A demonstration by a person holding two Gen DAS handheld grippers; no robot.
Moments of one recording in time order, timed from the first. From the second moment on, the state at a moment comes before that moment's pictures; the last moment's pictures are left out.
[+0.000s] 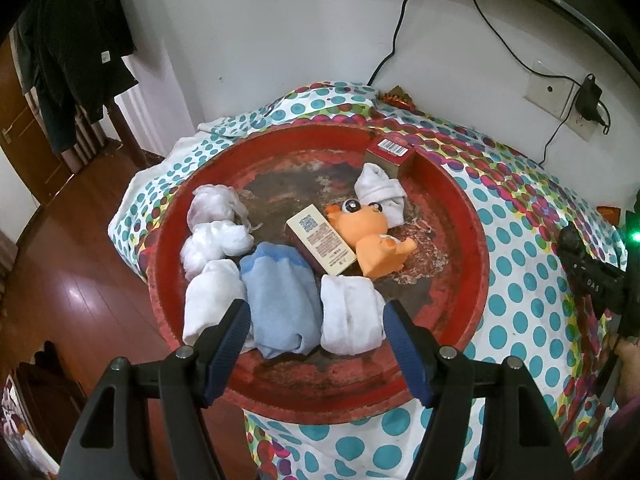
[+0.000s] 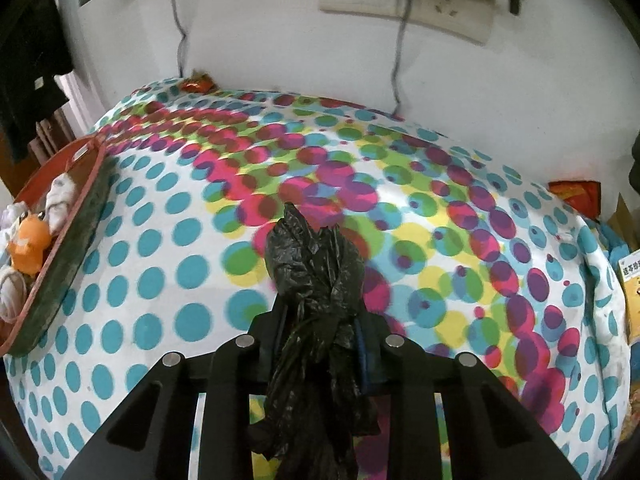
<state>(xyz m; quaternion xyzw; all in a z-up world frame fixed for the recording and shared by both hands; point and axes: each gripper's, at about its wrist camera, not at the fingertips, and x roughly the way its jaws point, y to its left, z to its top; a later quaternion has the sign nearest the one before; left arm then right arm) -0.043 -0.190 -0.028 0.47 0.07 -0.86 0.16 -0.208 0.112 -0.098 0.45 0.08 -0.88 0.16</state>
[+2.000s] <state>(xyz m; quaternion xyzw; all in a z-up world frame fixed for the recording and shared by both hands) -0.017 -0.268 -0.062 0.50 0.12 -0.83 0.21 -0.192 -0.204 -0.058 0.44 0.13 -0.83 0.32</state>
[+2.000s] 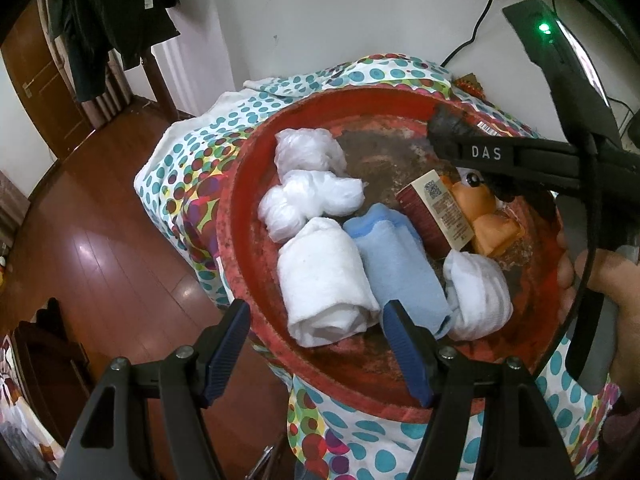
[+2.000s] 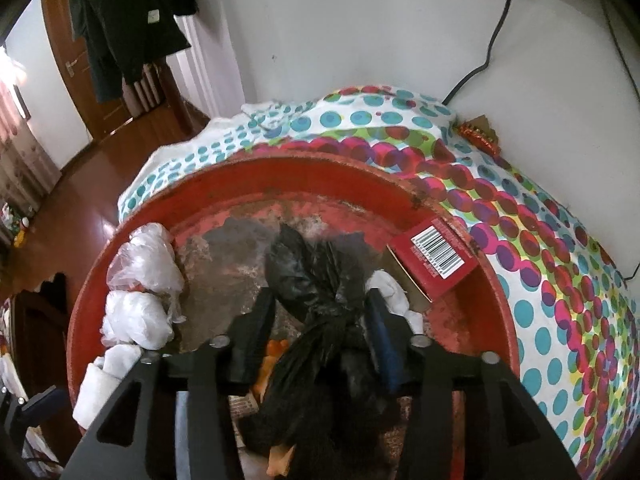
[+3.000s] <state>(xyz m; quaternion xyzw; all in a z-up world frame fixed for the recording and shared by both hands) -0.012 -0.266 -0.059 0.50 0.13 -0.83 0.22 -0.092 -0.130 -0.021 0.47 0.16 -0.82 0.29</state>
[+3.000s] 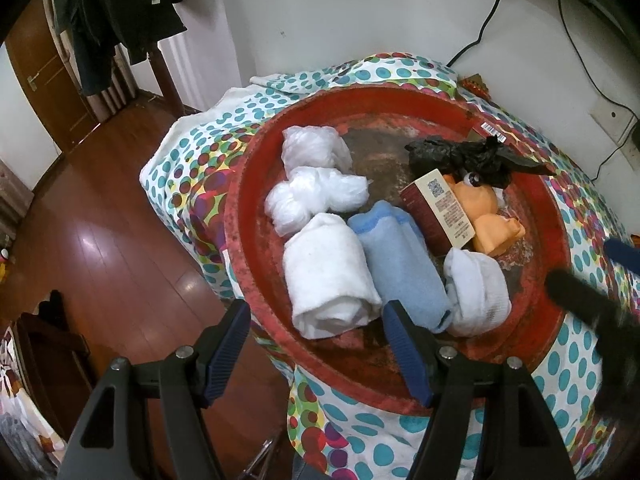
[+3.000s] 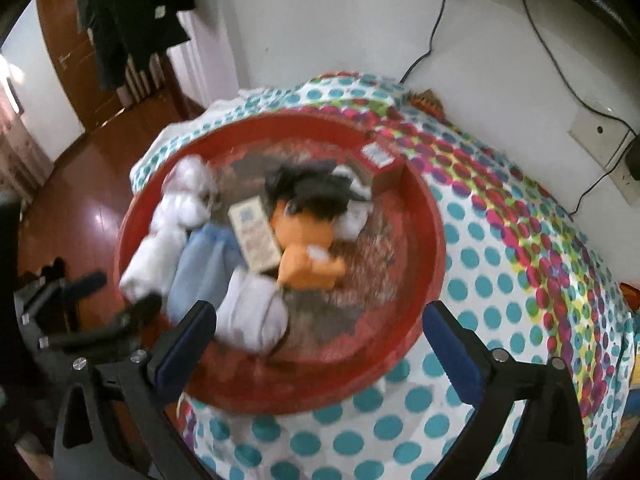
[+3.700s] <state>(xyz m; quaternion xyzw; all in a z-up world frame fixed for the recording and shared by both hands) -0.008 -0.259 -0.043 0.49 0.13 -0.83 0.23 -0.068 -0.127 -0.035 0.50 0.18 -0.80 0.29</state>
